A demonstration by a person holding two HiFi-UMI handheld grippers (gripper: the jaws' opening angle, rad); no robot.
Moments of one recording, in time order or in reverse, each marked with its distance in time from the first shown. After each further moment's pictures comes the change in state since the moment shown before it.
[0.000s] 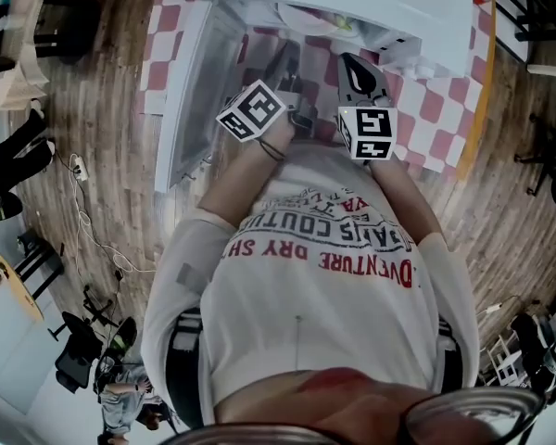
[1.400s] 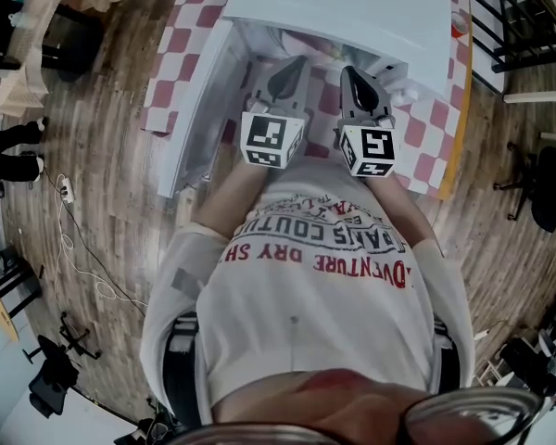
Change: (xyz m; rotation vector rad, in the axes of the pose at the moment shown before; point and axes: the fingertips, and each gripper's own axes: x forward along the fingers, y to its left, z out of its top) left arm -0.024 -0.101 0.027 0.985 -0.063 -0.125; right arm -0.027 0.002 0.075 -0.049 -0.227 -0.029
